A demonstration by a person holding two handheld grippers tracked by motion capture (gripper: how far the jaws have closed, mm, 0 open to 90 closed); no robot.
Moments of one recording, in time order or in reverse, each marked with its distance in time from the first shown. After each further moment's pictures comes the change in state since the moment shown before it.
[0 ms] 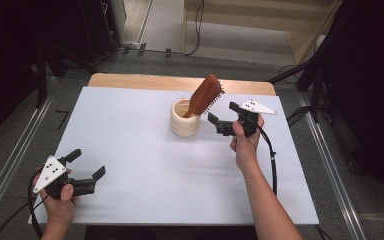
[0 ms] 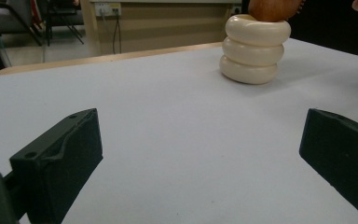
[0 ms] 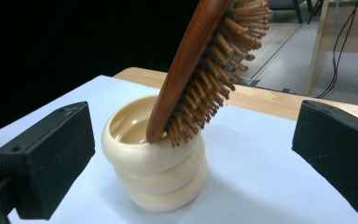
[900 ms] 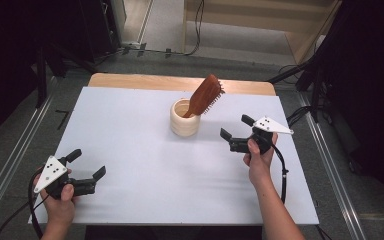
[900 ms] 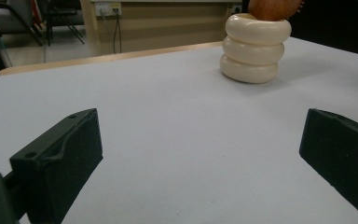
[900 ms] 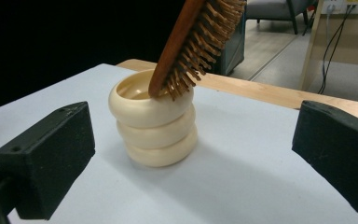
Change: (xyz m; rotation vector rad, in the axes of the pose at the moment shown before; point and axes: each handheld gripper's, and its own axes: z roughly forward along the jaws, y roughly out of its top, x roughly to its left) left arm -0.001 0.000 0.000 0.001 0.002 0.004; right arm -0.004 -0.029 -0.049 -0.023 -0.009 -0.058
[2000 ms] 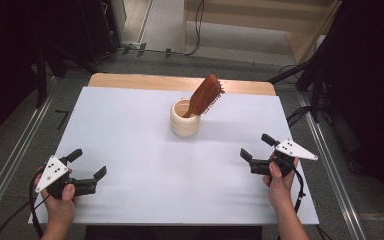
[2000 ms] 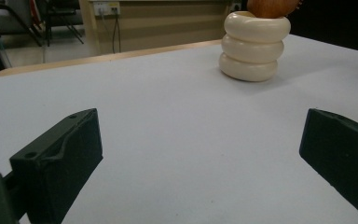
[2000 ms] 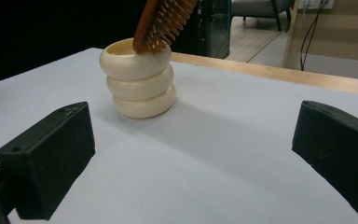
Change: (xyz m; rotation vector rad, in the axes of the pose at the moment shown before) left arm -0.001 0.000 0.001 0.008 -0.002 0.015; right arm -0.012 -0.040 -0.066 0.006 -0.052 -0.010
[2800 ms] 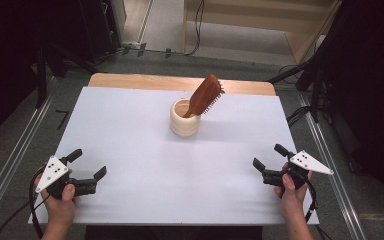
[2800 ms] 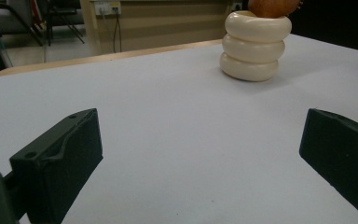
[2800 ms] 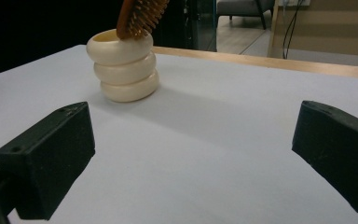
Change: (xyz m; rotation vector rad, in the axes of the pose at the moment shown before) left arm 0.000 0.000 0.000 0.001 0.004 -0.001; right arm -0.011 -0.021 -0.037 -0.006 -0.052 0.024
